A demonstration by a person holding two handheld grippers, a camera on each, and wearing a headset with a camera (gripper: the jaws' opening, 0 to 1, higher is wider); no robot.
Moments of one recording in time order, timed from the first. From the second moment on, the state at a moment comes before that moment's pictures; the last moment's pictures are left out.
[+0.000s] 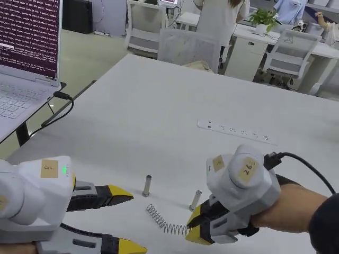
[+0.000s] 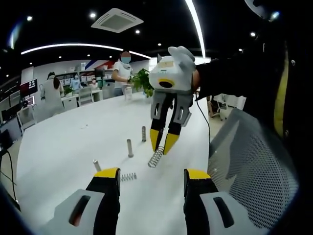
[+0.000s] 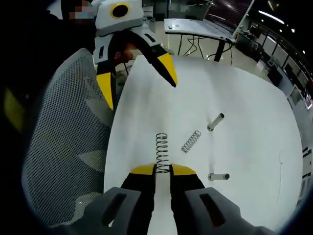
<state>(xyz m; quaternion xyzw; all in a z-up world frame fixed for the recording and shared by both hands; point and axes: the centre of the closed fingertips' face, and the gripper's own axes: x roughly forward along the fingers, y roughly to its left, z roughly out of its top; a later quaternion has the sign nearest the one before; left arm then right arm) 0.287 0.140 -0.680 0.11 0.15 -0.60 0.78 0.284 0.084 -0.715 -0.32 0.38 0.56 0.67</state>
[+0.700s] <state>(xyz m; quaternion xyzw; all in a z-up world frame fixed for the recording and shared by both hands) 0.271 0.132 -0.677 0.14 0.11 -0.63 0.75 0.267 0.117 -0.692 -0.35 0.35 0.60 0.63</state>
